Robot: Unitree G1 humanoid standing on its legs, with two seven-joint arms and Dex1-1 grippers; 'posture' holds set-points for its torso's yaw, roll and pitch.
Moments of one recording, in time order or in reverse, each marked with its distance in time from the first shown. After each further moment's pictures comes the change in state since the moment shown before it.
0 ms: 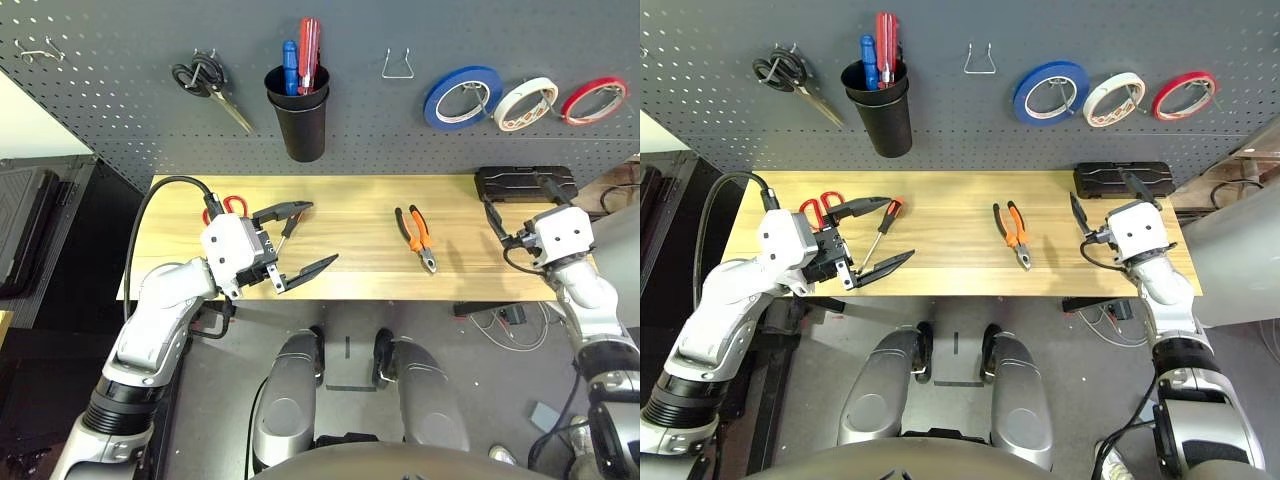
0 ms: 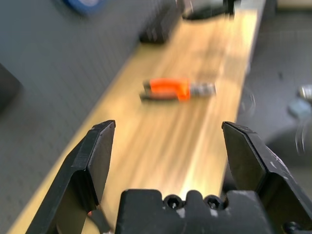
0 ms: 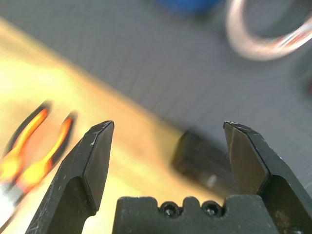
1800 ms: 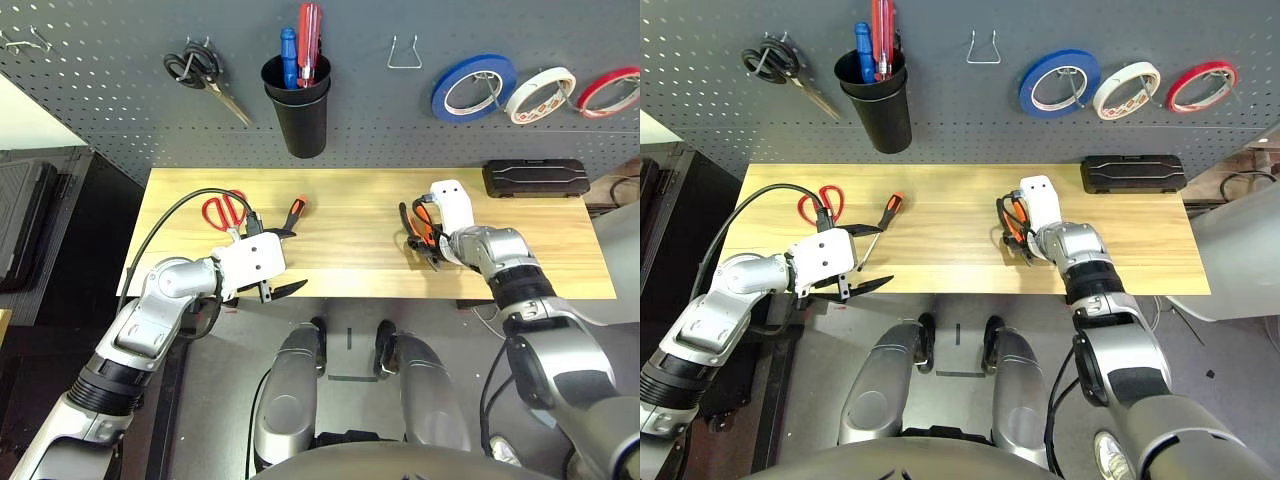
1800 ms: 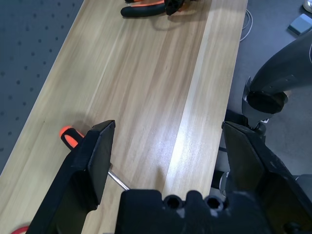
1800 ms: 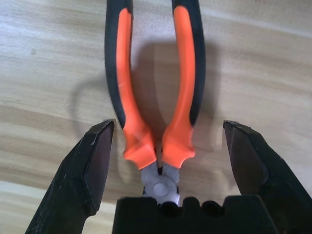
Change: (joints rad) left arm -0.063 0.060 -0.074 0.114 0.188 0.018 -0.033; right arm -0.504 0.250 0.103 0.165 0.033 1.248 -0.091
